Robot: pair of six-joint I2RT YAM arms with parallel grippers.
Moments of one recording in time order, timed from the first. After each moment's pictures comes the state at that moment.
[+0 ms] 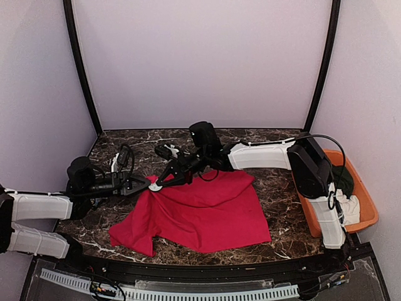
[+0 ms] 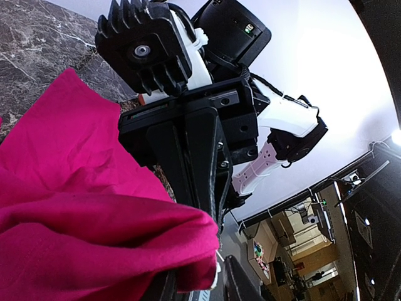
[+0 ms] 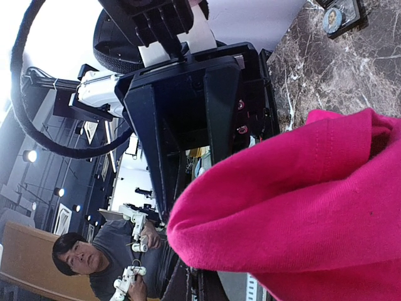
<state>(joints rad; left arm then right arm) -0.37 1.13 0.30 0.76 0.97 -0.95 0.90 2.25 1.74 0.13 -1.32 0.93</state>
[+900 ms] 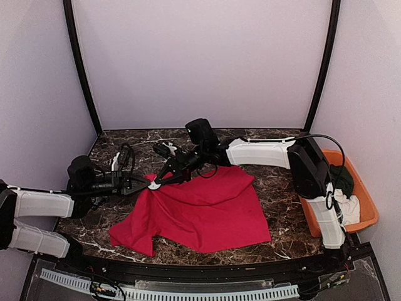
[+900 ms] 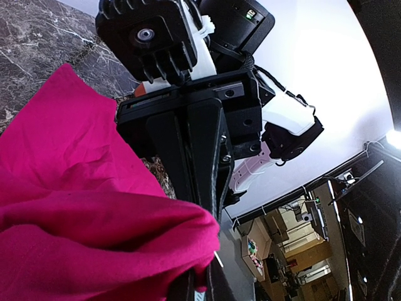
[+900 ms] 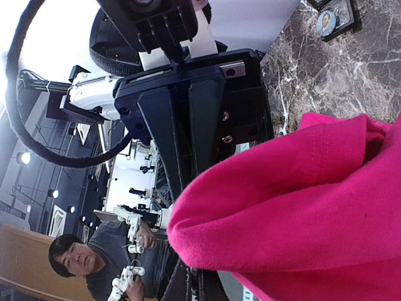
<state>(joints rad) -0.36 1.17 0.31 0.80 1.01 -0.98 0.91 2.27 1.84 -0.04 -1.30 0.84</state>
